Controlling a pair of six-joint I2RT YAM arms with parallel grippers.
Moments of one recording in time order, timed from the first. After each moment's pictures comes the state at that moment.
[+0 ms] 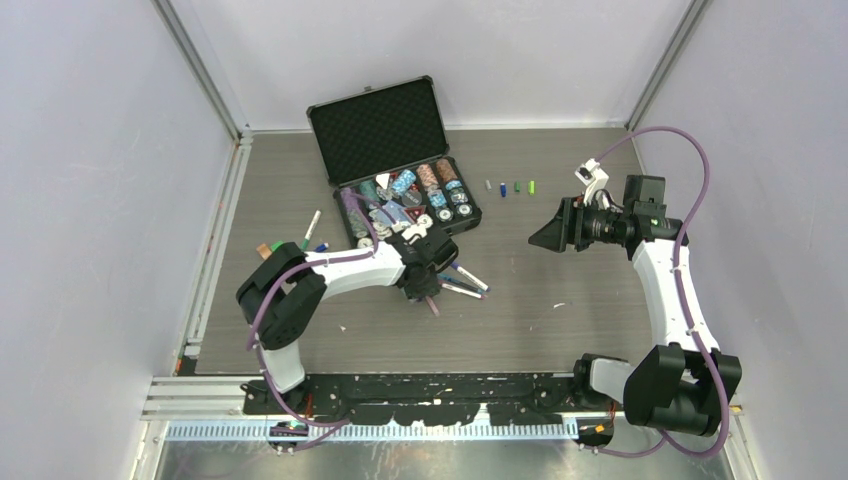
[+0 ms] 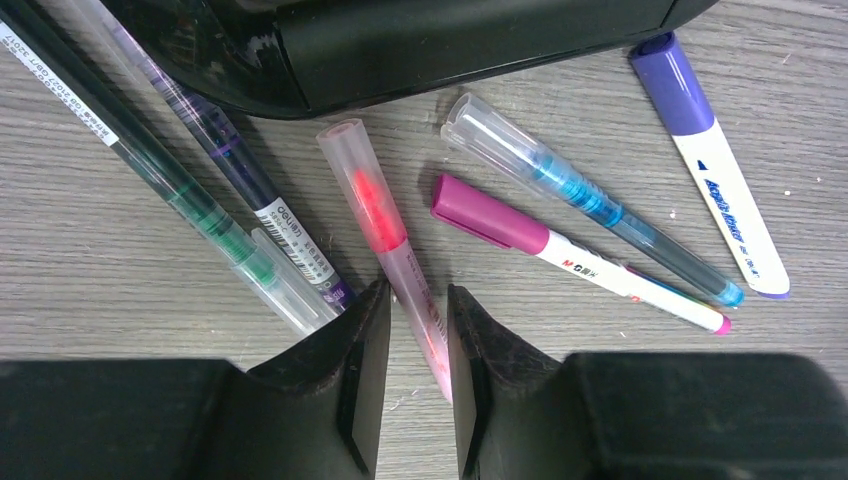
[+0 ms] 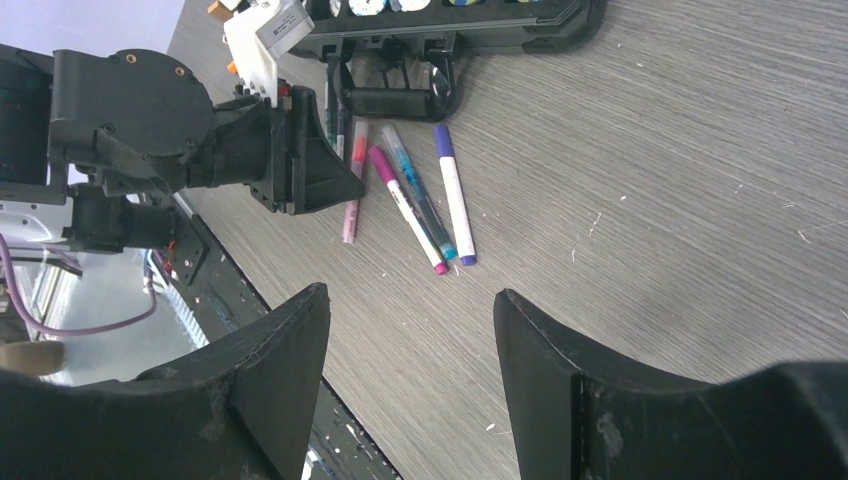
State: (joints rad) left arm -0.91 1.79 1.13 -0.57 -0.25 -1.06; right arm -0.18 1.17 0.99 -0.72 -0.96 -0.15
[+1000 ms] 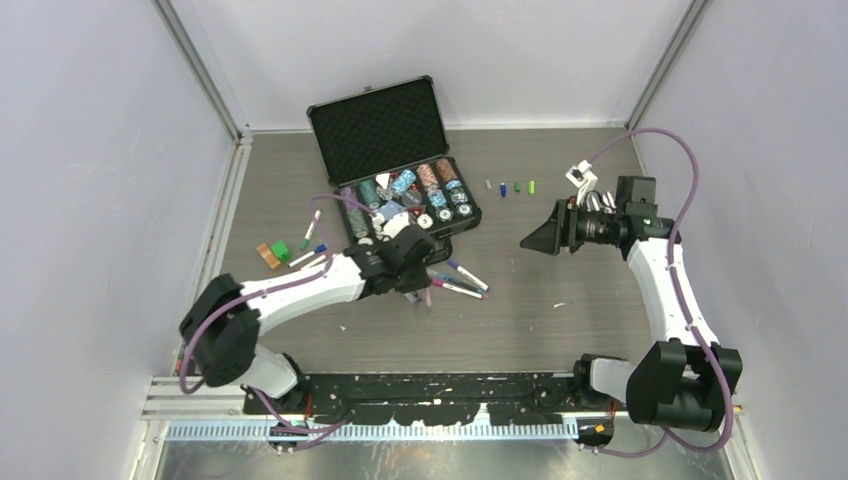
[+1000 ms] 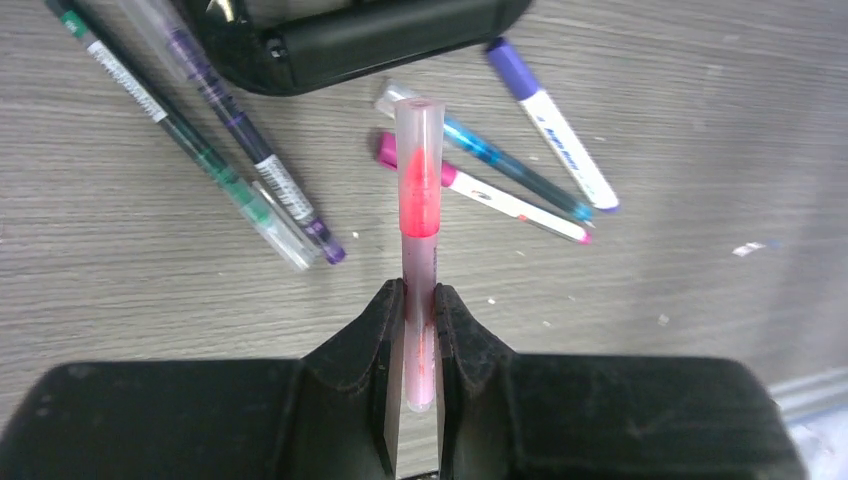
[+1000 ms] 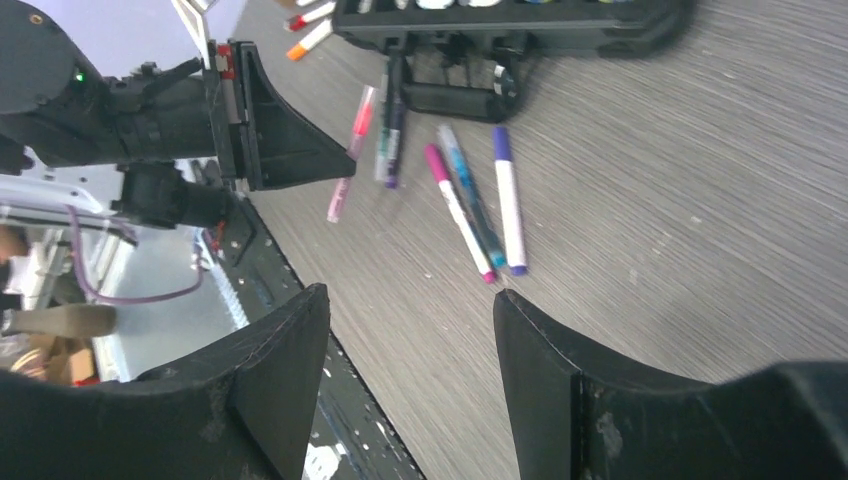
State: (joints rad) left arm -0.91 1.53 1.02 -0.52 -0.26 -1.05; right arm -0.15 1.19 0.98 -0.72 -1.05 -0.15
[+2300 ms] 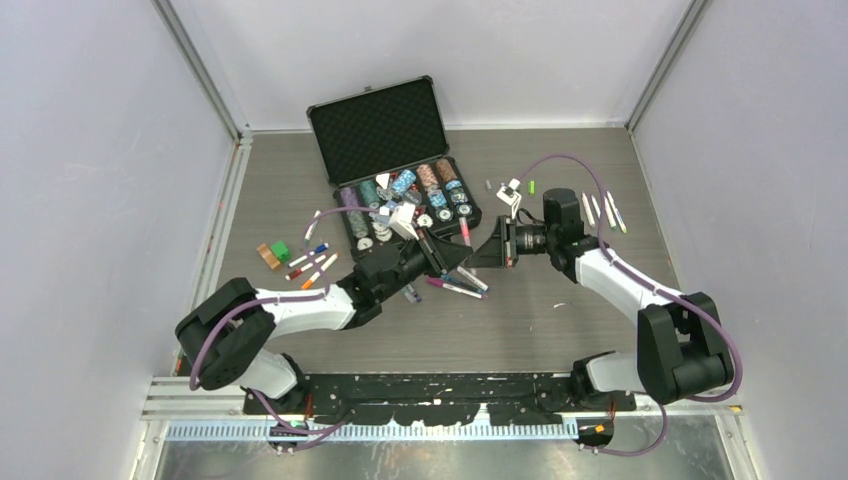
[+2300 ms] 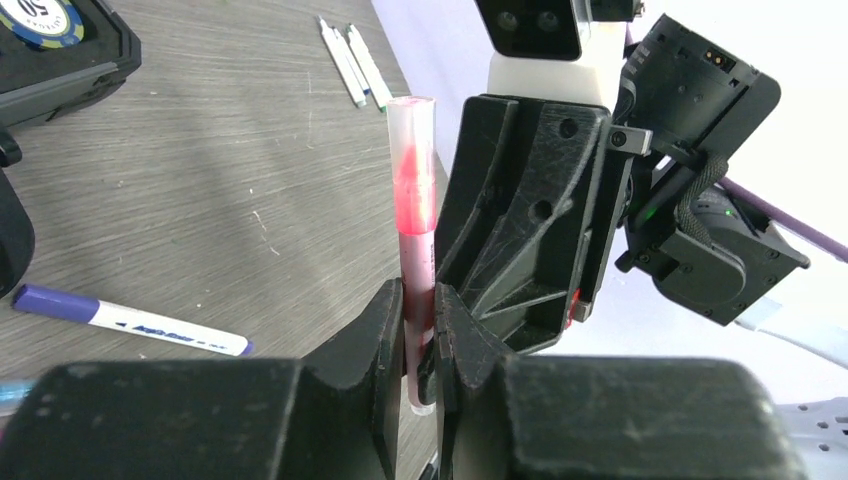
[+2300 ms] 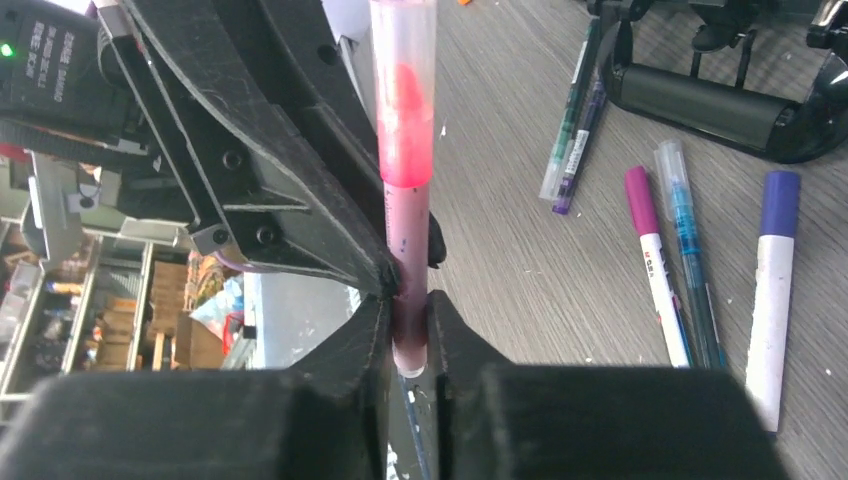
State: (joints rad) left arm -0.91 1.45 0.60 0.83 -0.03 -0.95; right arm 0.26 1.33 0.71 0.08 -1.13 0.45
